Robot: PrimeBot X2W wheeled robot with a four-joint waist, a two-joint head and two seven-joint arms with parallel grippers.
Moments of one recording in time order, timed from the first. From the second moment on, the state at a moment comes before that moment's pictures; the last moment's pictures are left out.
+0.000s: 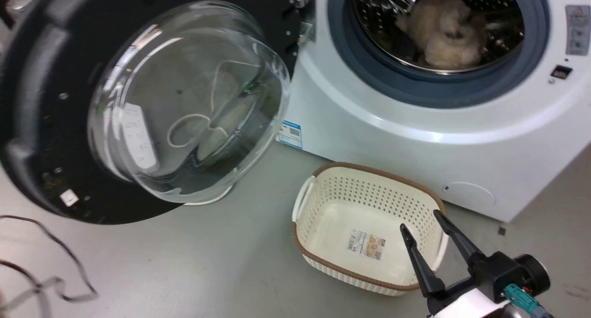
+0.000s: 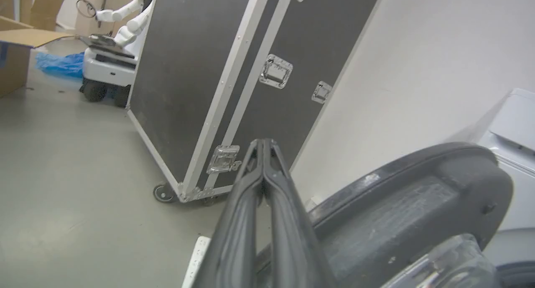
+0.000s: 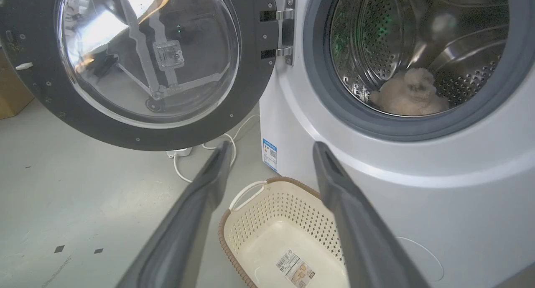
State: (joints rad) left arm -0.36 0.27 0.50 0.06 -0.55 -0.02 -0.04; right arm -0.02 -0.12 0.18 0.09 0.06 0.13 -0.22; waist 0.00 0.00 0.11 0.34
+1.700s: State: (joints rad) left arm 0.00 0.06 0.28 -0.07 -1.42 0.03 1.01; right arm -0.02 -0.10 0.12 0.15 0.05 0.13 -0.26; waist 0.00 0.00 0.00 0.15
